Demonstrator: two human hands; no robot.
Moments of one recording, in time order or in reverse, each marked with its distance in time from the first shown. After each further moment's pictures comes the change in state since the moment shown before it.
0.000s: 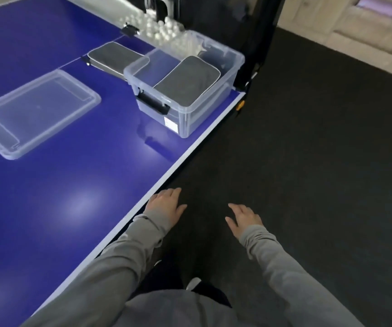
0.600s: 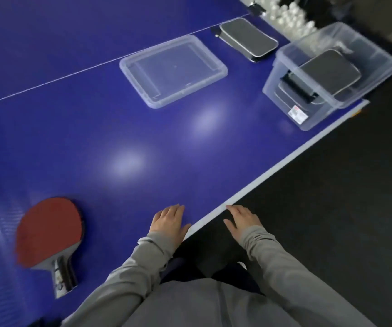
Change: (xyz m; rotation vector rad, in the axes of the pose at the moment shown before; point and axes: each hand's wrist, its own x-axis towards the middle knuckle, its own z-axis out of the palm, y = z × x) left_hand -0.223 -0.278 0.065 -0.189 -0.020 -0.317; right_hand -0.059 -0.310 0.122 -0.211 -0.110 -0.321
